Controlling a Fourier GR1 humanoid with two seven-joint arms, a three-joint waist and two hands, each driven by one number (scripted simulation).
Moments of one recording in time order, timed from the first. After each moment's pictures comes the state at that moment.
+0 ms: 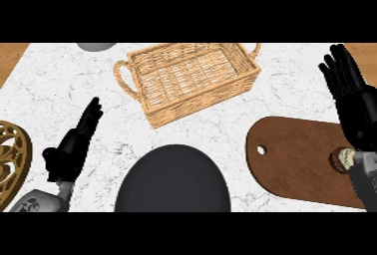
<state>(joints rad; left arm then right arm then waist) -0.12 0.47 -0.36 -1.47 0.28 0.33 -0.08 -0.27 -0.43 0.06 -1.69 -0.21 -0.16 0.14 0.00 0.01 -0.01</state>
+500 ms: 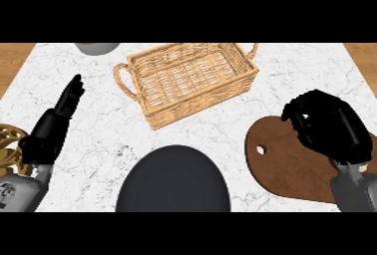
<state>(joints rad) -0.21 0.57 -0.30 -1.49 0.22 0.29 -0.08 -0.21 -0.32 0.06 -1.67 -0.51 0.08 0.08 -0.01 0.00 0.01</state>
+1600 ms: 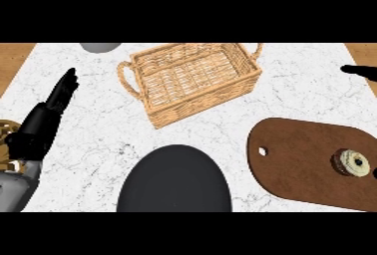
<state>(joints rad) -0.23 0.60 -0.25 -1.51 0.20 0.23 -0.06 -0.37 -1.05 0.13 -1.83 -0.12 0.46 0.53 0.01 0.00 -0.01</state>
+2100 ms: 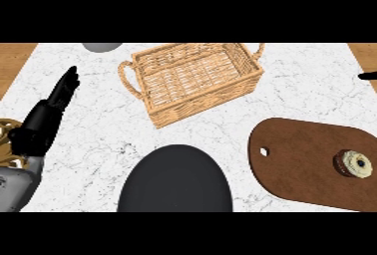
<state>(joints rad) -0.25 0.57 -0.22 -1.47 0.18 0.19 -0.07 -0.49 -1.14 0.15 -1.65 -0.22 0.82 0.57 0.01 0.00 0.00</state>
